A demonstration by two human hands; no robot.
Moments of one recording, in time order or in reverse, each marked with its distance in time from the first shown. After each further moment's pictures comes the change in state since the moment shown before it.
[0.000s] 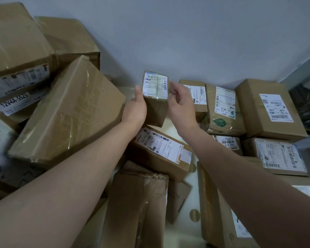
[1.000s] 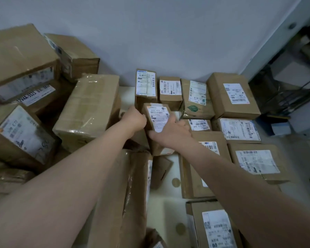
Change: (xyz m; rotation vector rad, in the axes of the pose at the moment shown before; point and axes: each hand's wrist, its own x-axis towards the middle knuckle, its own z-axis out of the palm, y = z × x) left_hand -0.082 -0.012 0.004 0.331 -0.189 0.056; right_hand -0.110 -0.026 -0.063 -0.896 -0.370 0.434
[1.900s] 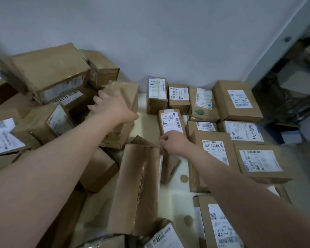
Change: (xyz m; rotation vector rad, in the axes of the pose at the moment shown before) left_hand -0.062 -0.001 -0.107 0.688 0.233 -0.013; right_hand -0.032 -0.003 0.014 0.117 -0.136 -0.232
